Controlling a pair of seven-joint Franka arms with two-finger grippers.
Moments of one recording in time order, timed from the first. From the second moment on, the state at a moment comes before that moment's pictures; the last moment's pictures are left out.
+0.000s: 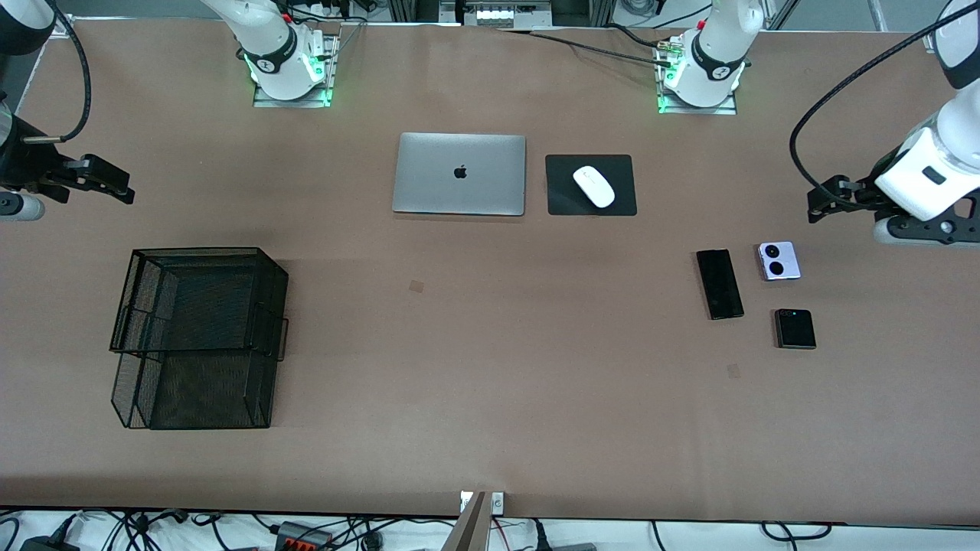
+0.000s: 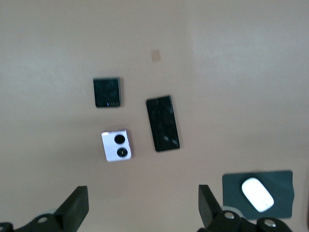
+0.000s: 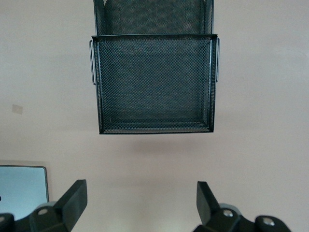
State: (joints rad) left arm 0.06 0.06 -0.09 -1.67 0.04 1.63 0.01; right arm 0.01 0.00 -0.06 -1.69 -0.02 1.65 -0.04
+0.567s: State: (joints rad) left arm 0.05 0.33 -0.09 -1.69 0.04 1.73 0.01; right arm 0.01 0.01 -0.06 -1.69 -0.02 1.65 -0.04
